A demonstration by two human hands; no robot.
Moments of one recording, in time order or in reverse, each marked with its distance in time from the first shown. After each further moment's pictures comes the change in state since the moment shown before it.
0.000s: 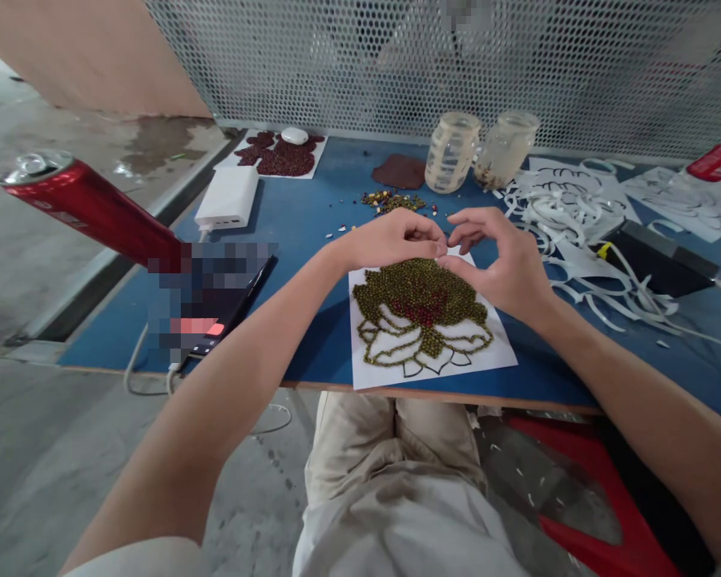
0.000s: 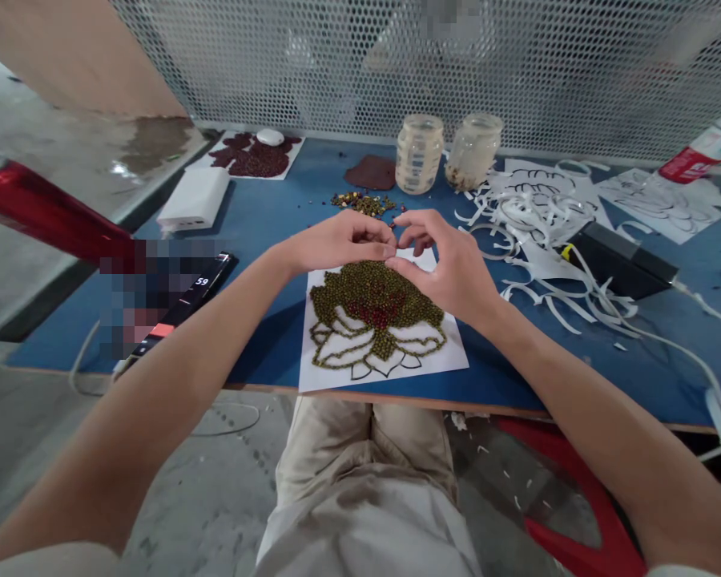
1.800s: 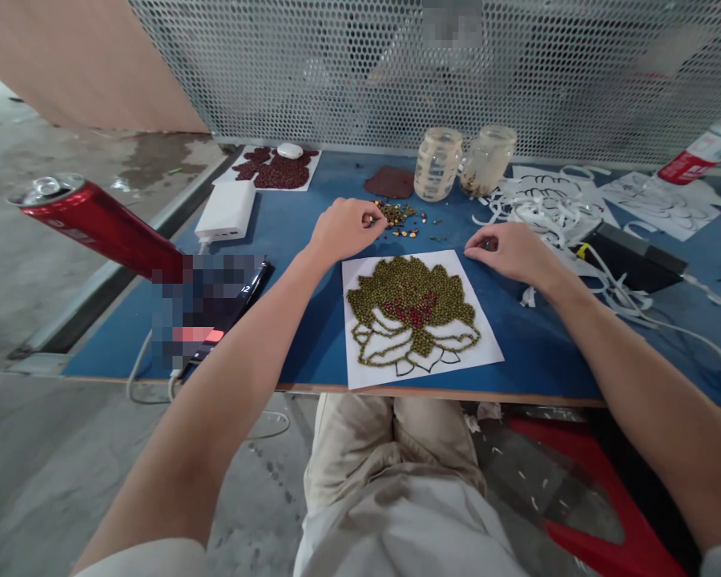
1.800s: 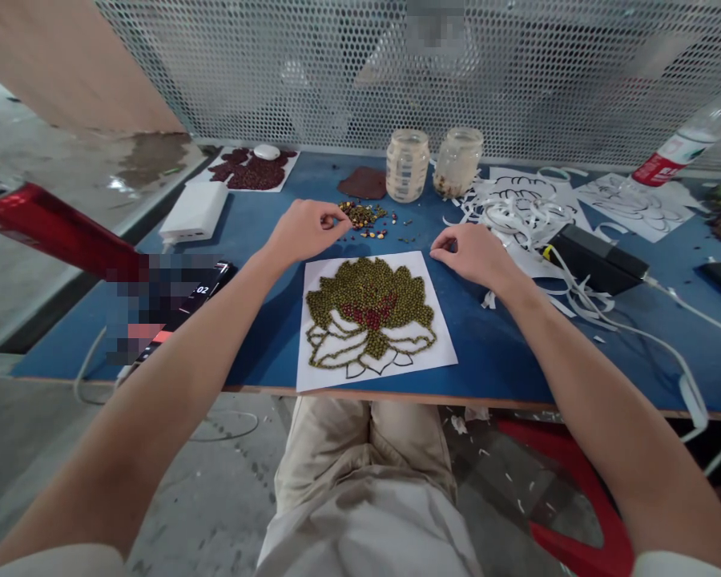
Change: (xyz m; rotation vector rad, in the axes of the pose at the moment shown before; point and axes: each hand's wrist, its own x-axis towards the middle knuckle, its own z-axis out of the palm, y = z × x) left_hand 0.002 -0.057 -0.025 0.527 0.556 -0.148; right_hand 0.010 0.080 -0.036 -0.331 -0.280 0.360
